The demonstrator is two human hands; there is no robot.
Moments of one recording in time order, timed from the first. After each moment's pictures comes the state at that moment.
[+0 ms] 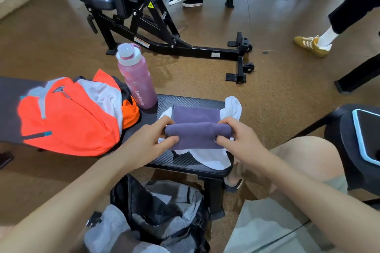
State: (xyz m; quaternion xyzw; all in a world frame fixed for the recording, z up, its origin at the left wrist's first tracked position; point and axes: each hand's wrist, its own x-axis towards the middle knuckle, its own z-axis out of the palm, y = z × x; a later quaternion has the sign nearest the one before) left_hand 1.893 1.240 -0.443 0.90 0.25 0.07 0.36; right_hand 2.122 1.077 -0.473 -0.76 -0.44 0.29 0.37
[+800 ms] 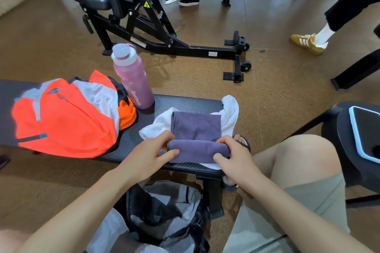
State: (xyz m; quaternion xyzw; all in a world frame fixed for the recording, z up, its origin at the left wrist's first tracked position) left_hand 1.887 1.226 -0.480 0.89 0.28 0.04 0.34; right_hand 2.089 1.054 -0.498 -0.81 -0.36 0.31 0.34
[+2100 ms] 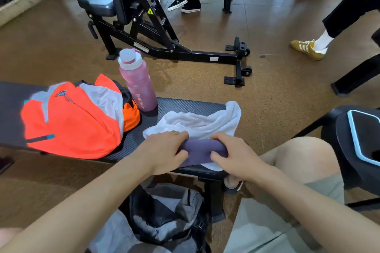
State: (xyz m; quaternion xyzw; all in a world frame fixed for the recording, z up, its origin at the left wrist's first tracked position) left_hand 1.917 1.223 -0.454 0.97 0.19 -0.03 0.15; right_hand 2.102 1.067 -0.477 -0.77 -0.52 0.28 0.26
